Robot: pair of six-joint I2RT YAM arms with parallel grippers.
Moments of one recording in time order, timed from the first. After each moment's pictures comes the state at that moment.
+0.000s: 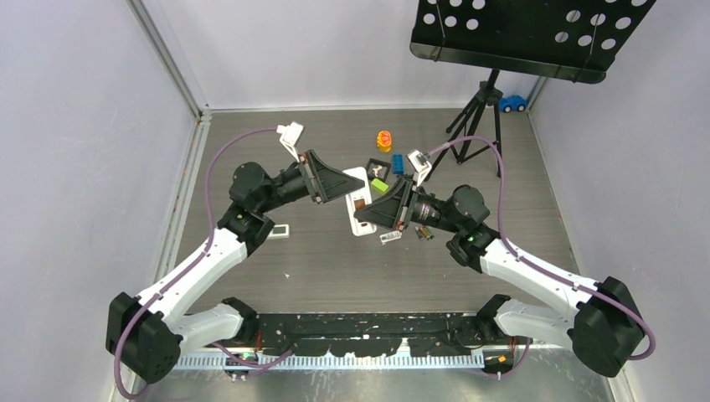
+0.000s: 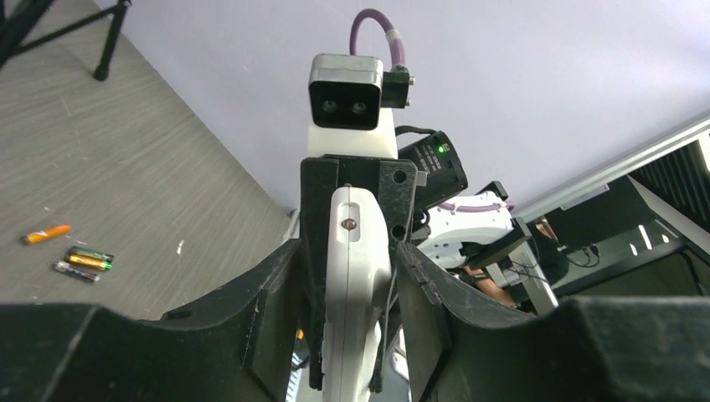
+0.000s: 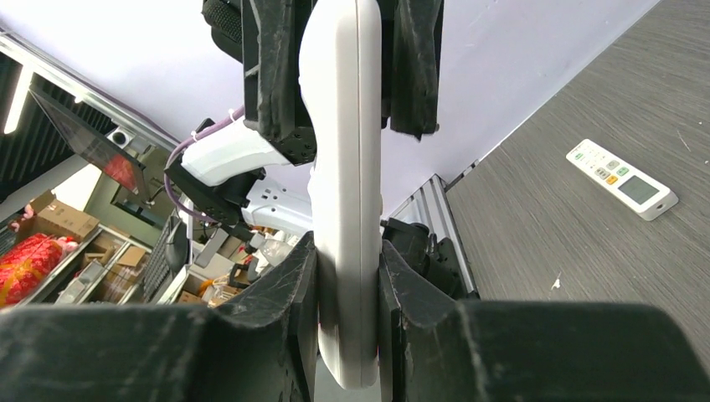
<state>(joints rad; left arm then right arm) -0.54 1.08 0.82 0.50 0.69 -1.09 0.70 1.07 0.62 0.73 -0.62 1.04</state>
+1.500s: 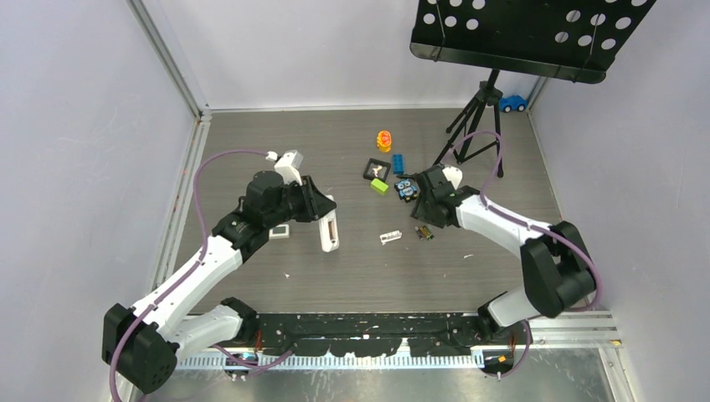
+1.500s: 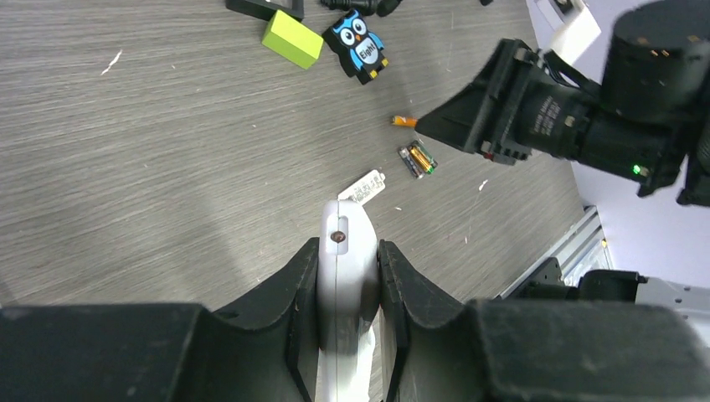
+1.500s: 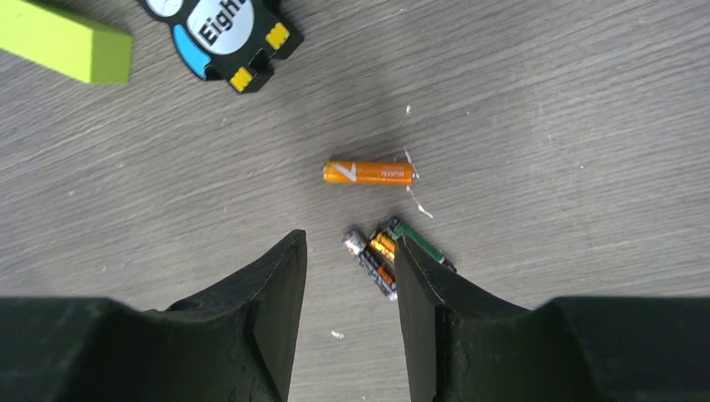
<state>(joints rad) -0.53 1.01 0.78 -0.19 0.20 -0.59 0.50 1.45 0.87 -0.44 0.28 0.81</state>
